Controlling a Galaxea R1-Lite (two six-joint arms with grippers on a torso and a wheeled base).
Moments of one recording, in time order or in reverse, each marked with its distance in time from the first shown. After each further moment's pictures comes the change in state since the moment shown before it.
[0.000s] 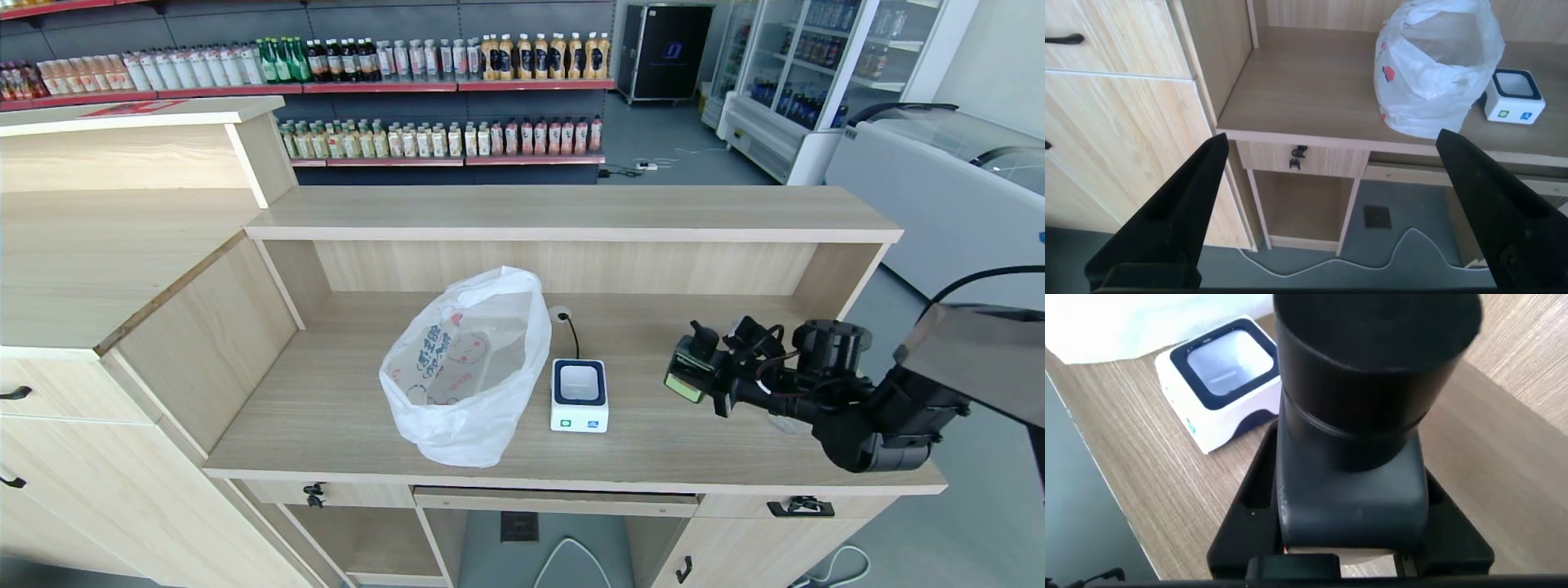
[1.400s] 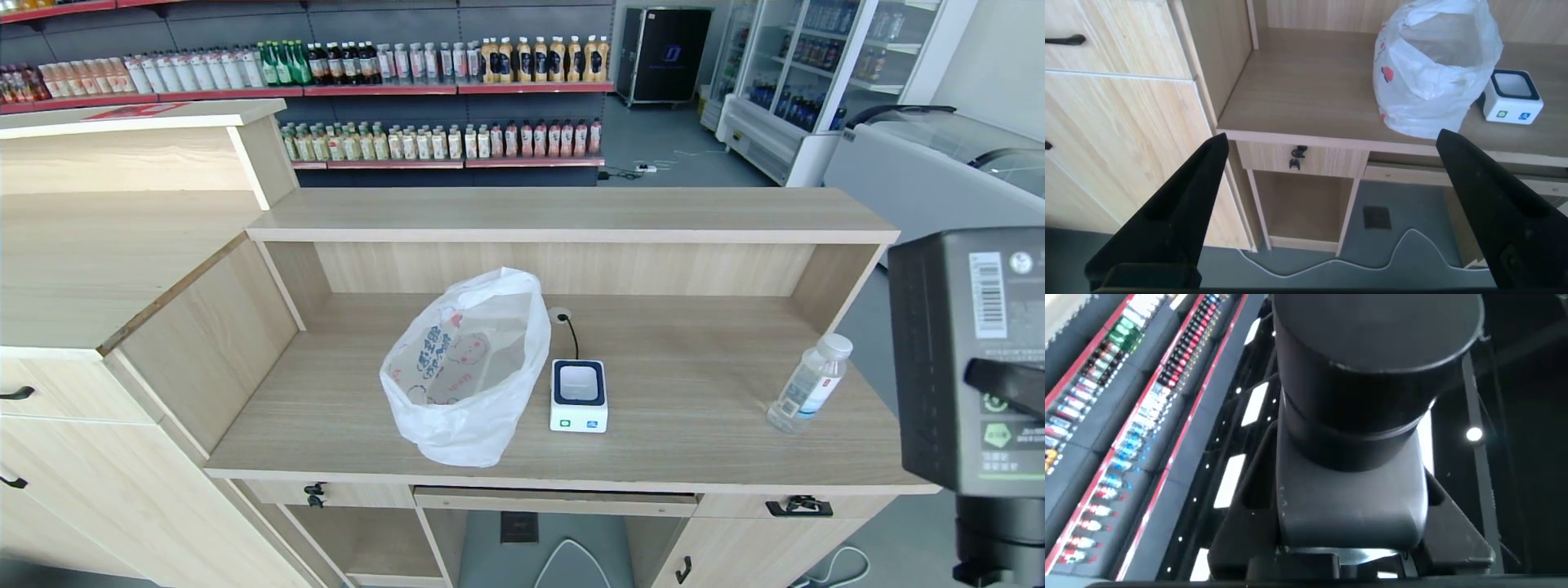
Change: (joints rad) left arm 0.000 0.000 0.000 0.000 0.000 0.000; right arm 0.273 -1.258 0.584 0.116 0.175 -1.831
